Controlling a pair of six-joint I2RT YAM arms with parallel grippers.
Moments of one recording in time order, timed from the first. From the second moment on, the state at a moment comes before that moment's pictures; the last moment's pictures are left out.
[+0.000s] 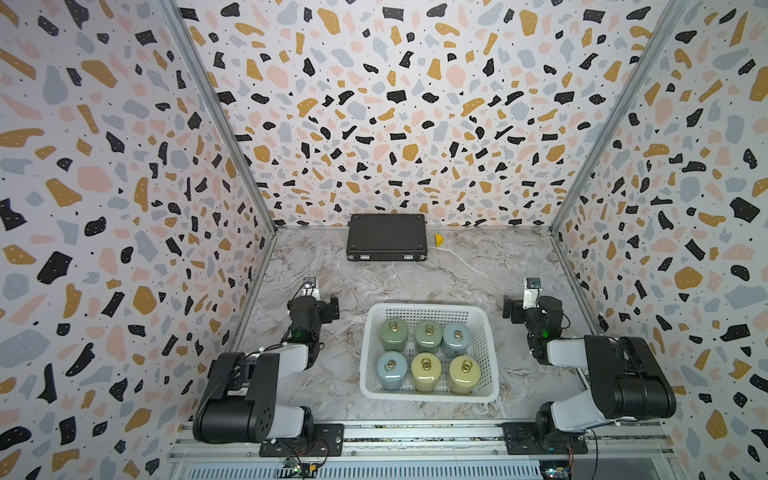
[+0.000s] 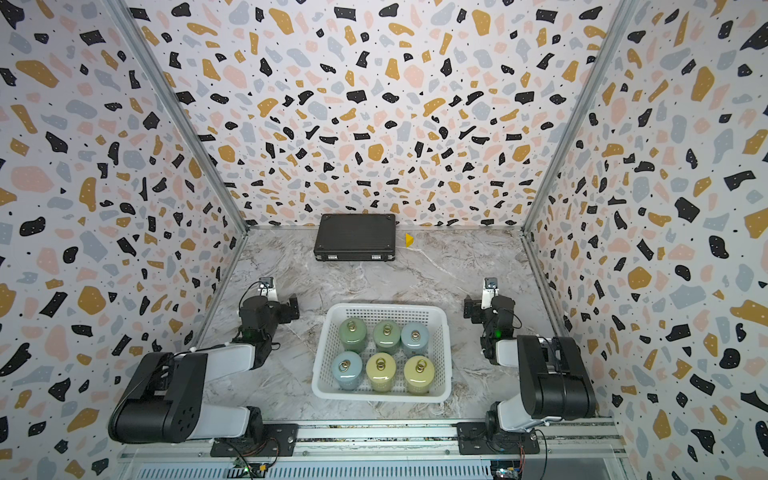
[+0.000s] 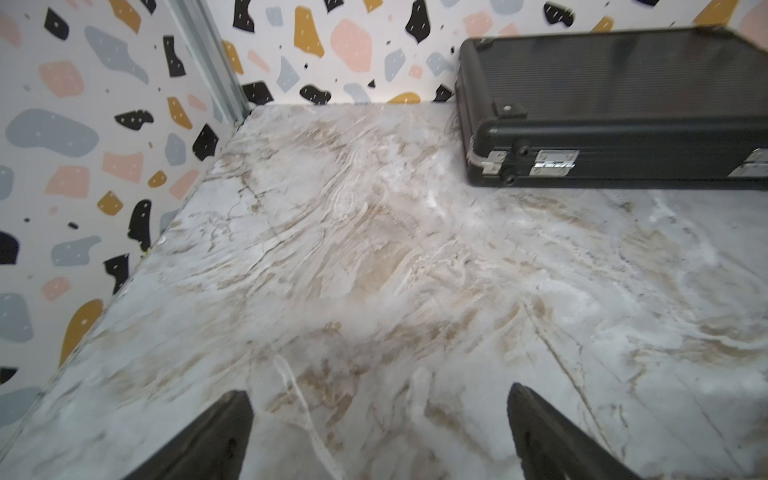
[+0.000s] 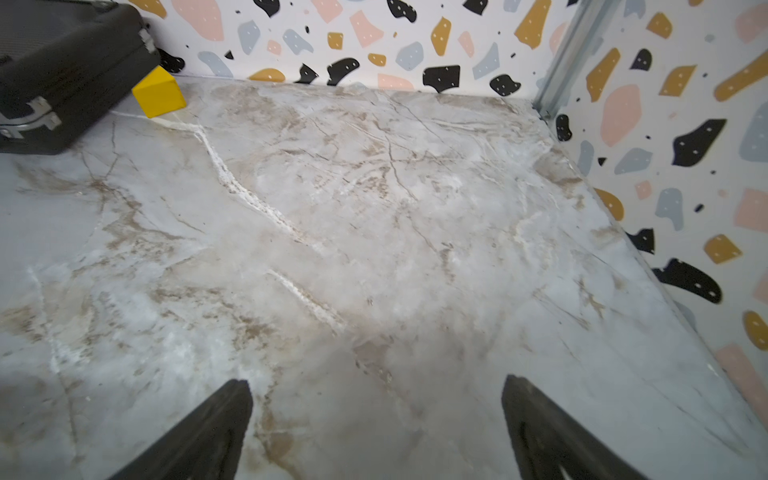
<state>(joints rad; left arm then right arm) -0.04 1.36 0.39 0.52 -0.19 -0.01 -0.02 1.43 0.35 0.66 0.03 -0.05</state>
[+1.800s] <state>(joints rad) -0.76 1.39 1.15 -0.97 0.08 -0.36 0.51 1.02 1.04 -0.90 -0.36 0.39</state>
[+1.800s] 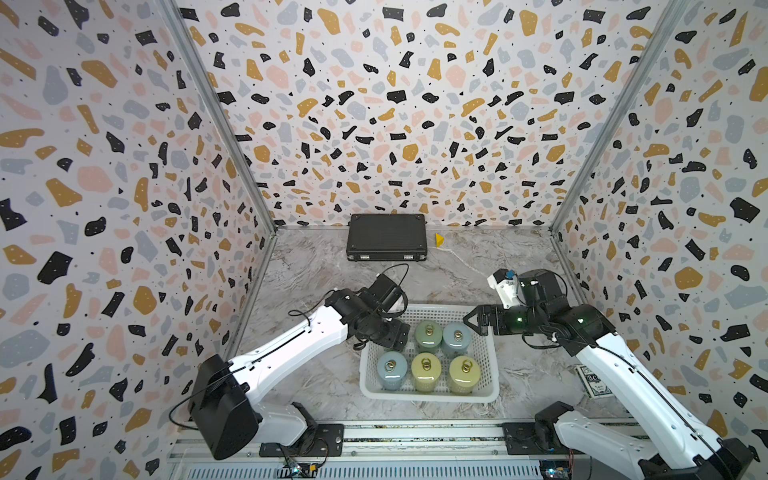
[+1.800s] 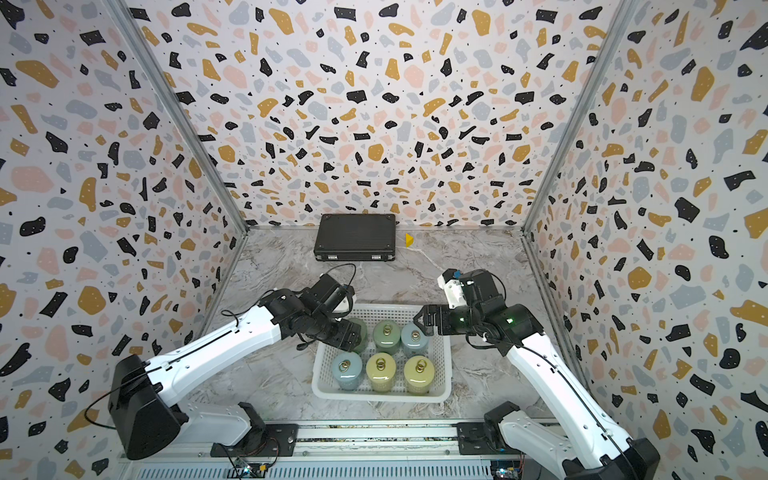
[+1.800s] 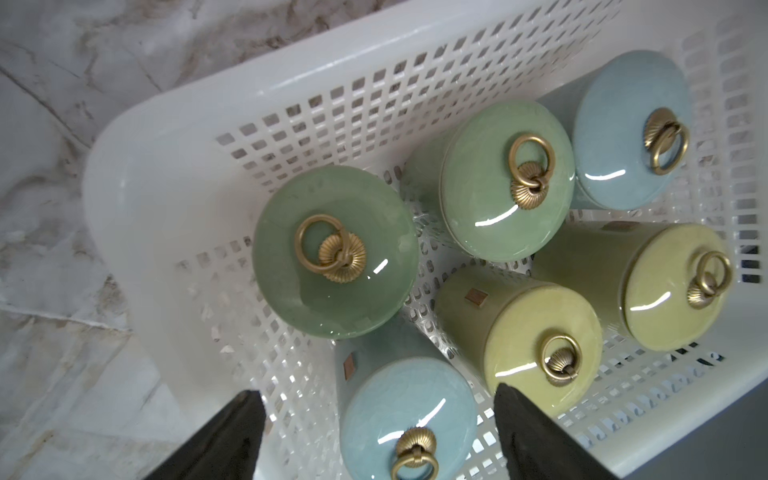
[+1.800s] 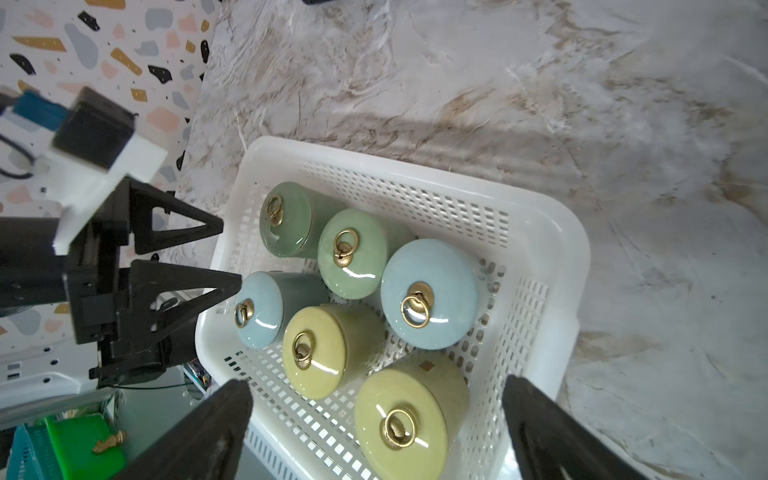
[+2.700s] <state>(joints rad) -0.76 1.67 1.18 -0.85 0.00 -0.27 0.67 1.09 1.08 -0.92 -0.25 0.37</state>
